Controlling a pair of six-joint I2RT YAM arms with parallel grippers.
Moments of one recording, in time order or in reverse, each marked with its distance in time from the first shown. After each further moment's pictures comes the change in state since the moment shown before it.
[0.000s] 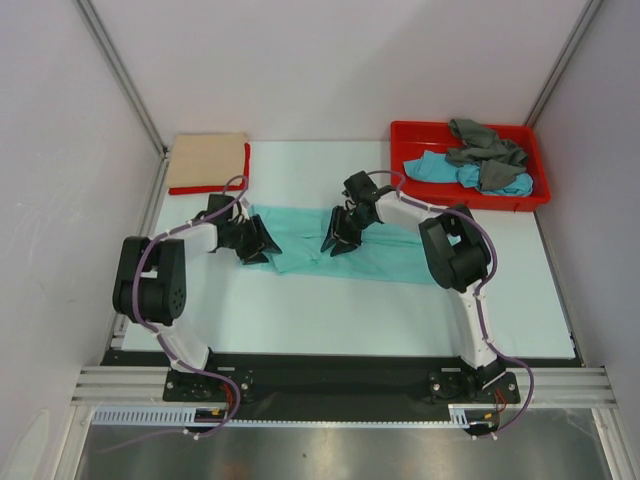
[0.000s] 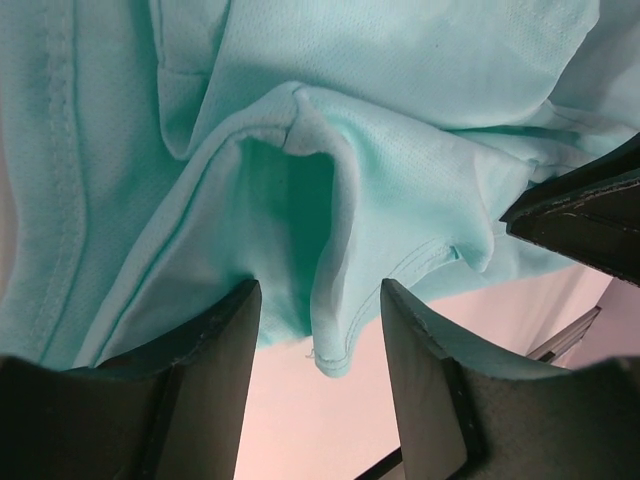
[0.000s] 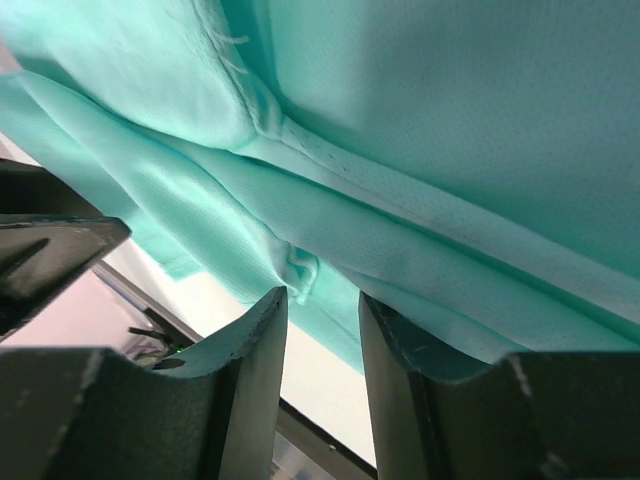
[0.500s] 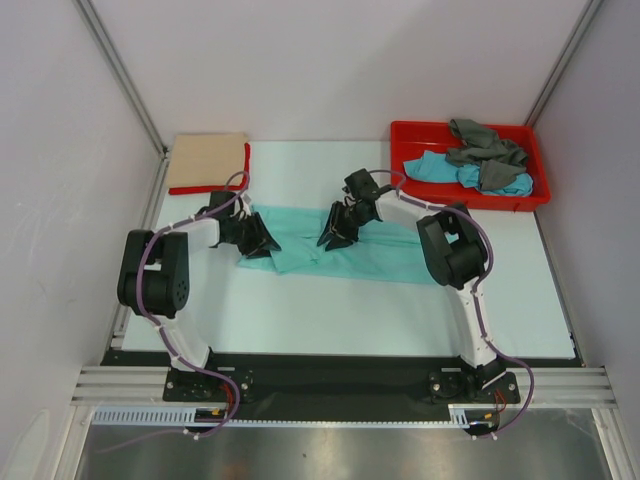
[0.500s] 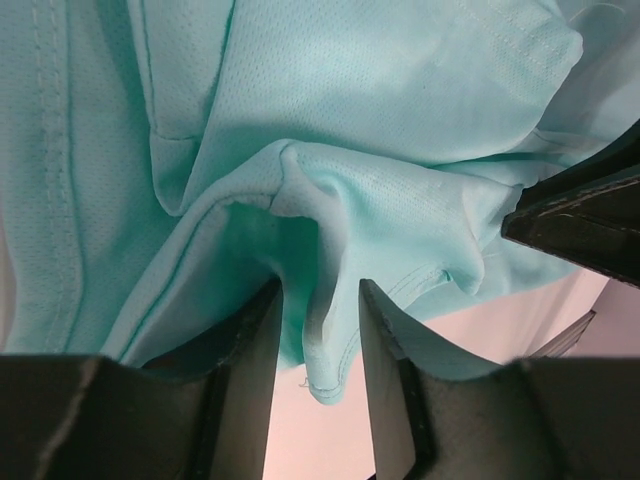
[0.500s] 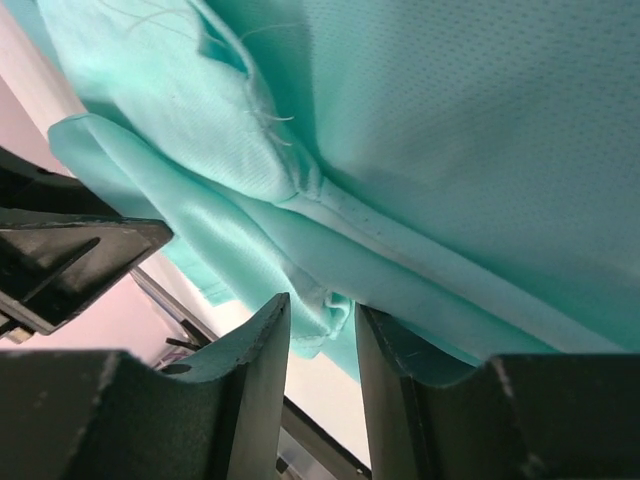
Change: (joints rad) left arm 0.000 0.064 0.060 0.007 0.016 -0.002; right arm -0.014 0.036 0.029 0.081 -0.060 0.068
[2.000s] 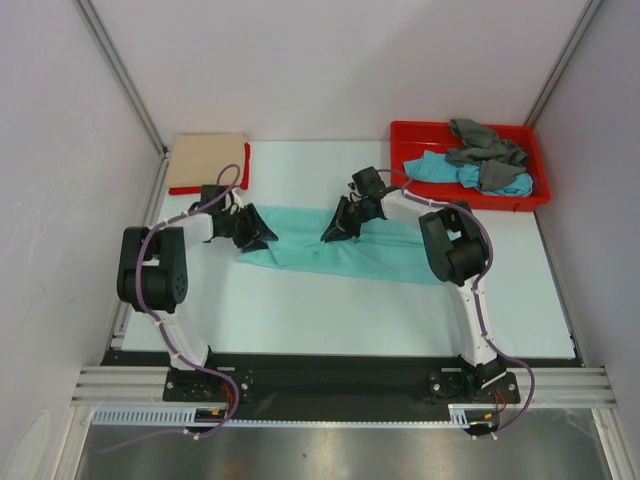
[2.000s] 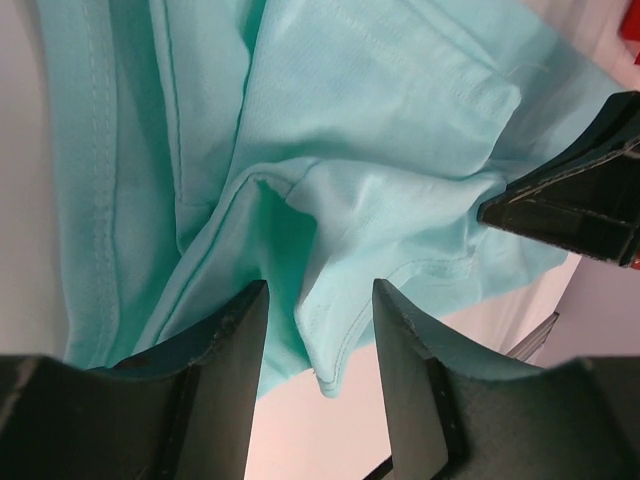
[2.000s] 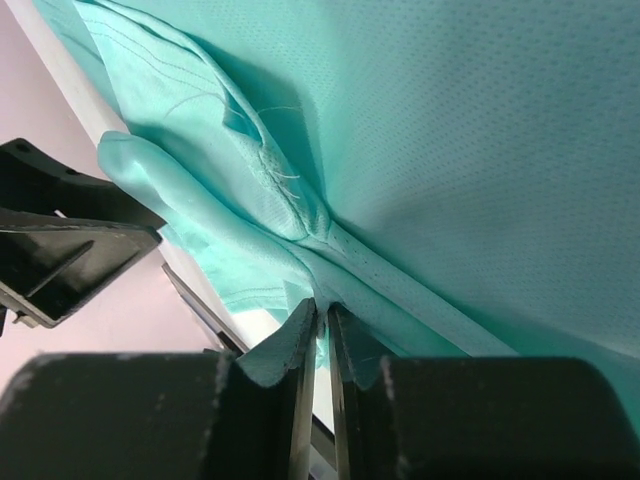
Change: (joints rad) left arm 0.064 0.037 0.066 0.022 0.076 0.001; right arm -0.043 0.029 -0.005 0.100 -0.069 0.063
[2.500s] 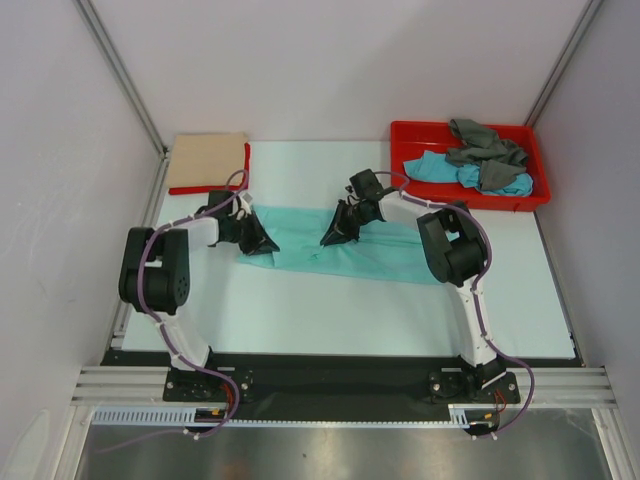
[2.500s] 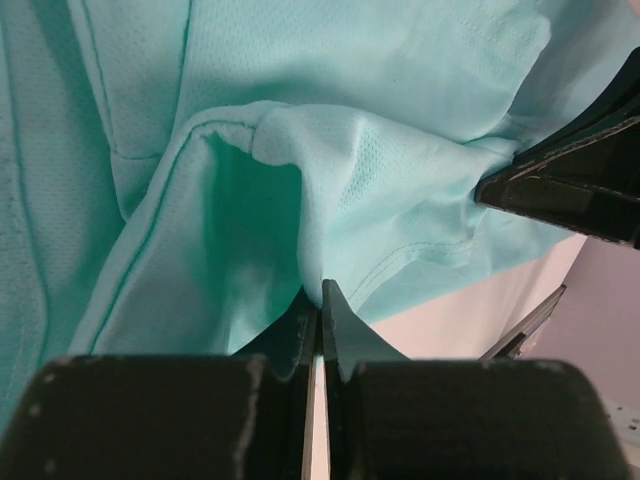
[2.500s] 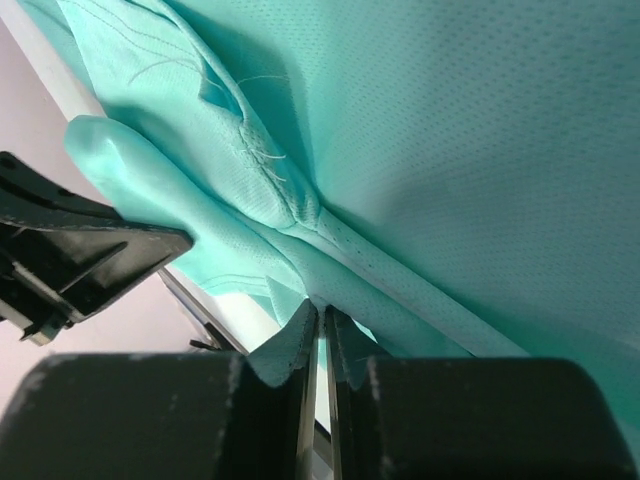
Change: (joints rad) left arm -0.045 -0.004 -0.054 0.000 0.019 0.001; right arm 0.016 0.000 -0.011 -0.017 -0.002 -0.025
